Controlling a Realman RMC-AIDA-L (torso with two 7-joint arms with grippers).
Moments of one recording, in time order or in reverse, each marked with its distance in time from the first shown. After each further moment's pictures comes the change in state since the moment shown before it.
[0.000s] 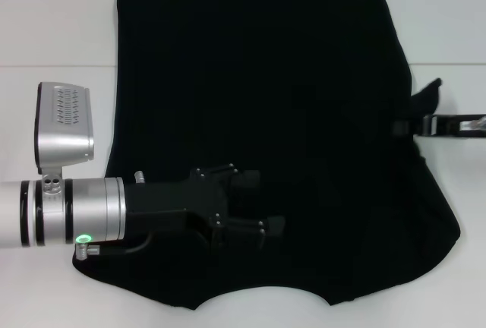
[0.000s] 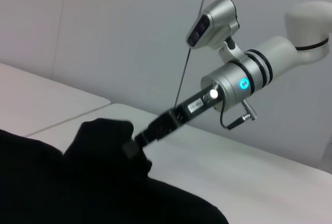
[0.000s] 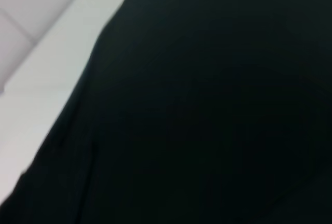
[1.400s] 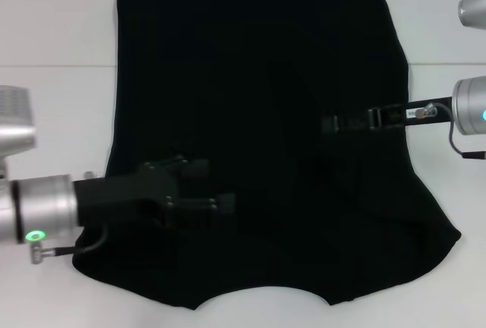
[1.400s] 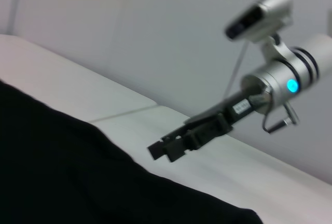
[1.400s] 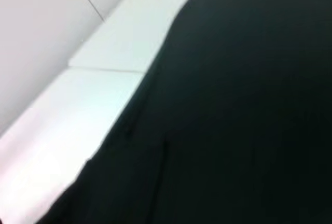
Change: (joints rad) left arm 0.066 0.048 -0.129 0.020 0.020 0.021 -0.107; right arm 0.090 0.023 -0.113 0.012 0.064 -0.021 -0.032
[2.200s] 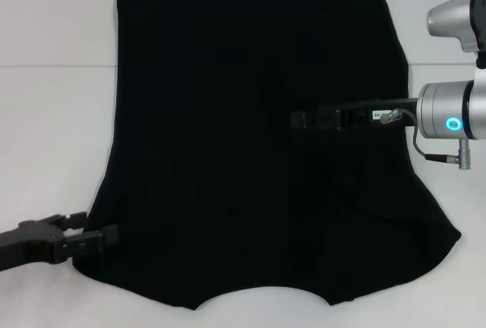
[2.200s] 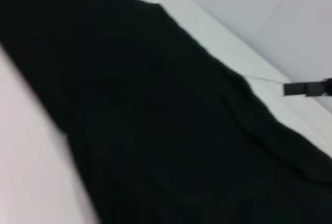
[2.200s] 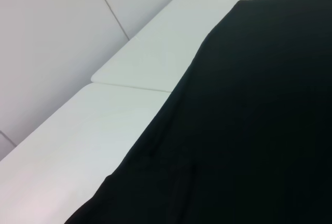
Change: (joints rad) left arm 0.147 0.014 -0.312 0.121 0.294 0.006 -0.214; right arm 0.002 0.072 -0.010 0.004 0.078 0.075 -0.133
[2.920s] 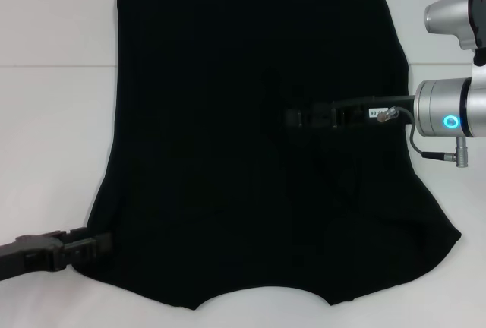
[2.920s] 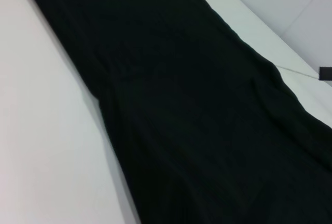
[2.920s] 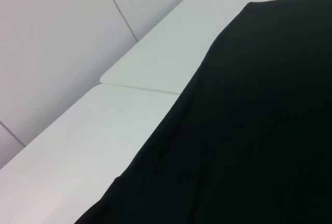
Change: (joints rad) left arm 0.009 -0.011 0.003 -0.011 0.025 -0.057 -0.053; right arm 0.006 0.001 0.005 -0.001 0.004 -0.015 -0.004
